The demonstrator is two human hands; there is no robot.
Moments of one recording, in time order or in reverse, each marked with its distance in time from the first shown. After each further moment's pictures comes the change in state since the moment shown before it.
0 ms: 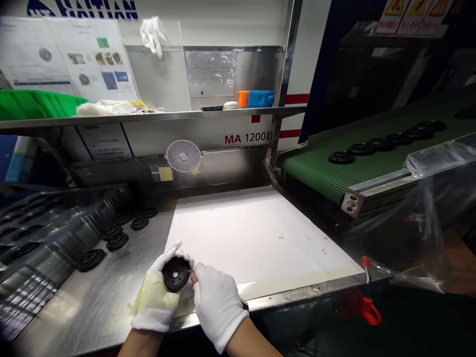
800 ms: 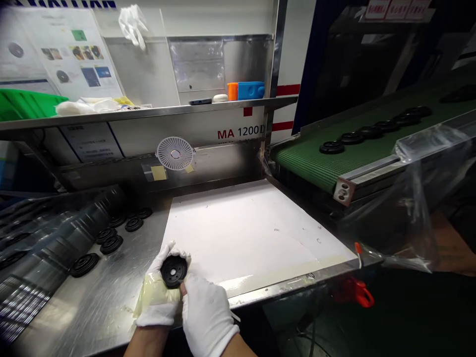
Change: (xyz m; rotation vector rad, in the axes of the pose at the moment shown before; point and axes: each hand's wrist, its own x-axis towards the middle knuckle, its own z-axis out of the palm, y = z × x) left_hand 0.009 -0.013 0.008 -0.146 0.169 -0.054; right_hand -0.013 -0.013 0.017 0.054 -0.033 0.088
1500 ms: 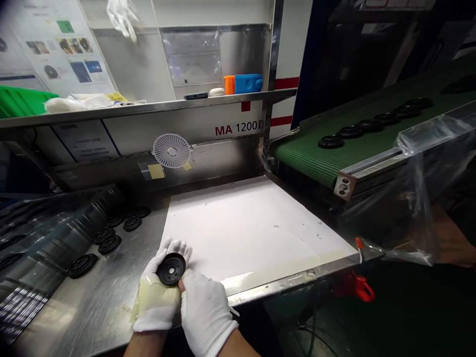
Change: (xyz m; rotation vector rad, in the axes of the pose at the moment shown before) left_hand -0.004 -0.003 -0.009 0.007 -0.045 0.080; right_hand 0.002 -0.003 -0.005 -0.007 0.010 0.019
